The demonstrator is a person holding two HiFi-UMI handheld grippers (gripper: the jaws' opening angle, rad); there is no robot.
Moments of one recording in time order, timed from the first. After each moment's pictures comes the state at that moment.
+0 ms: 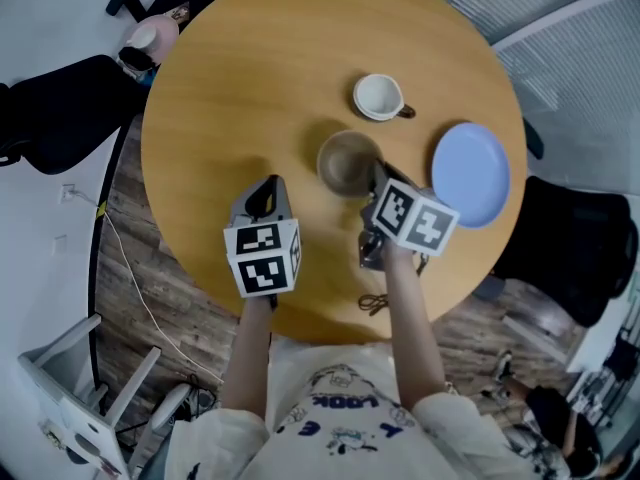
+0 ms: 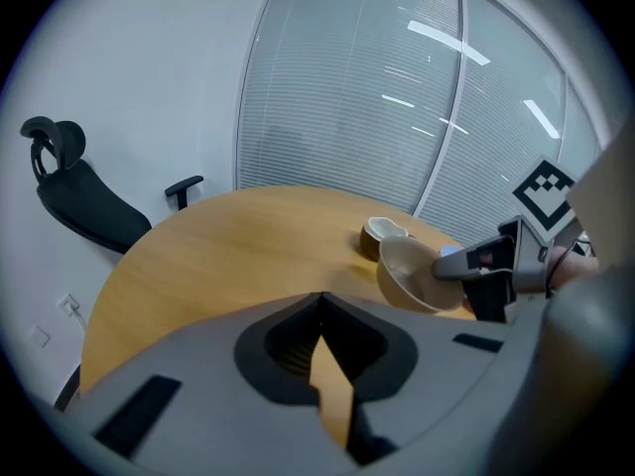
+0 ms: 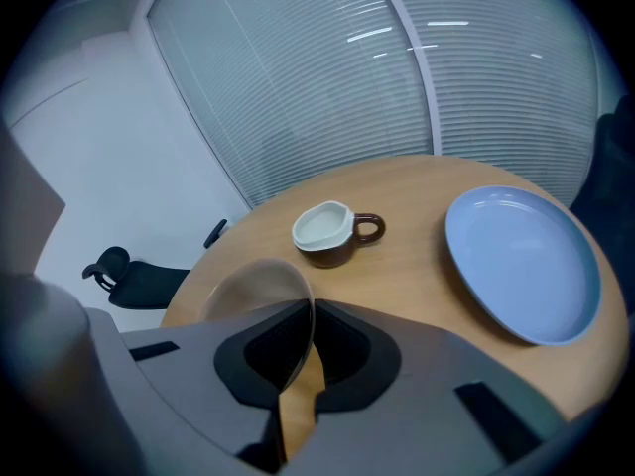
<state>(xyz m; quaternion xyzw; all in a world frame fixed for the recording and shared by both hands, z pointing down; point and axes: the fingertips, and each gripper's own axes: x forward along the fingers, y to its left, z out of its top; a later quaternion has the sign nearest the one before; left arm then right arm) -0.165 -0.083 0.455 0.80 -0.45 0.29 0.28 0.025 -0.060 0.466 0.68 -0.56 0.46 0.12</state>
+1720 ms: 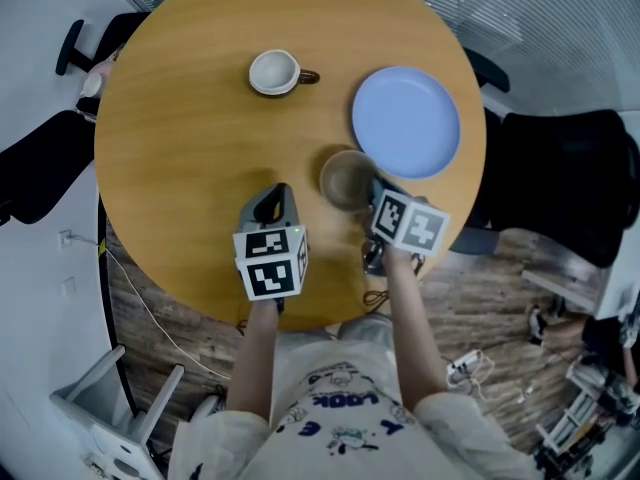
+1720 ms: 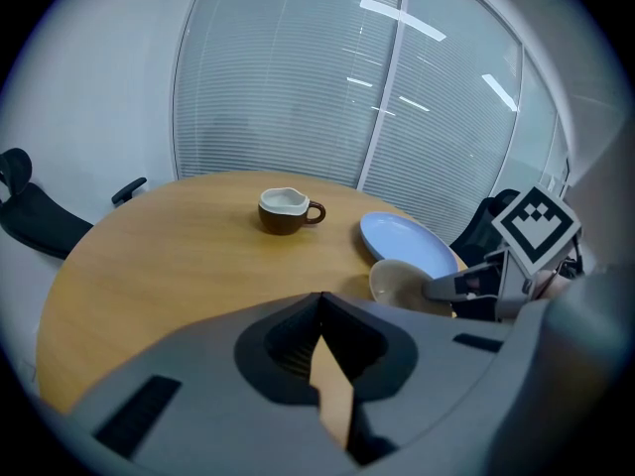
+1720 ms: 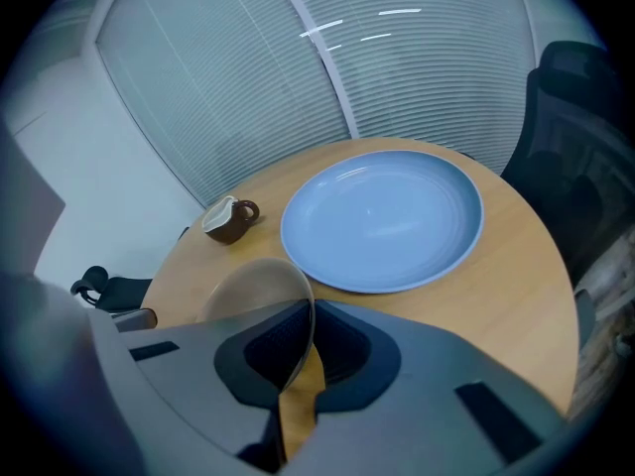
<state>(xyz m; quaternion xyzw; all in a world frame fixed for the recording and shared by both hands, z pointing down) -0.027 0.016 0.465 0.84 -0.35 0.34 0.25 0.142 0.091 0.517 0.71 -0.48 0.51 0.09</state>
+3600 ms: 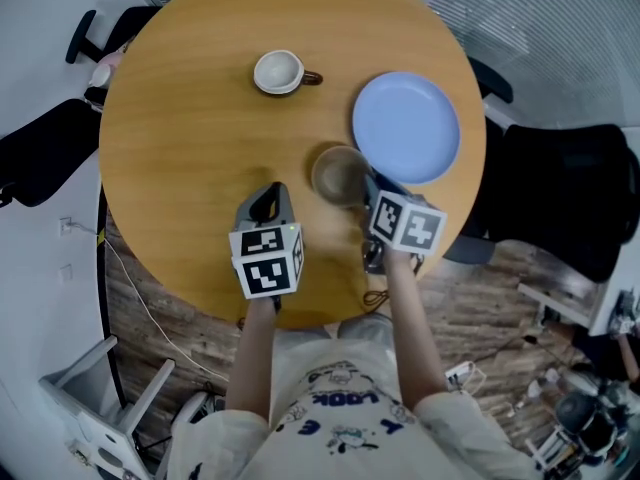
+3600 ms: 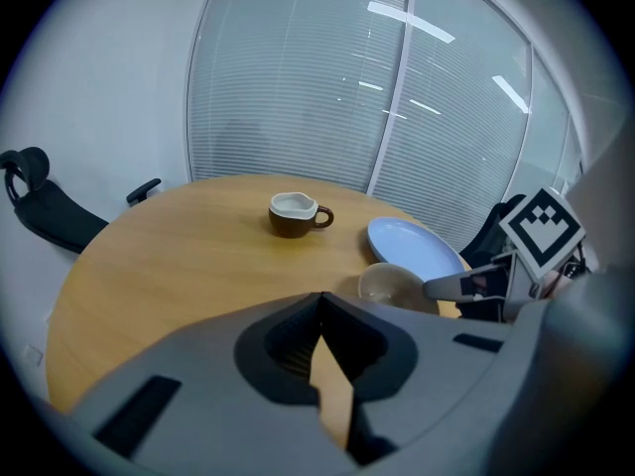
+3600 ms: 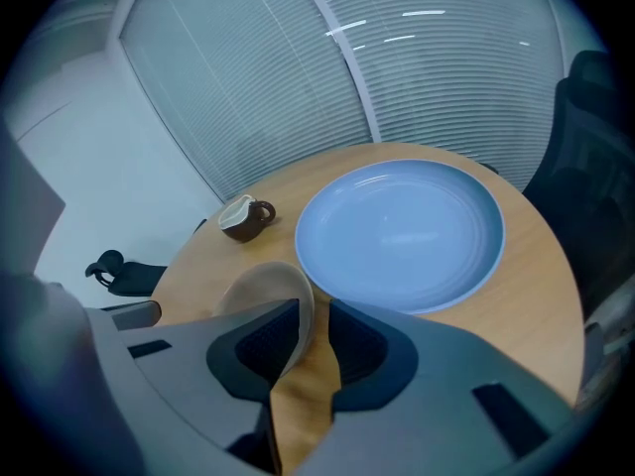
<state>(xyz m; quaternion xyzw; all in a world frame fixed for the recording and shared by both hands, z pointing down) -0.030 0.018 0.458 0.83 -0.39 0.33 0.25 0.144 0.082 0.508 0.69 -0.53 0.49 0.11</state>
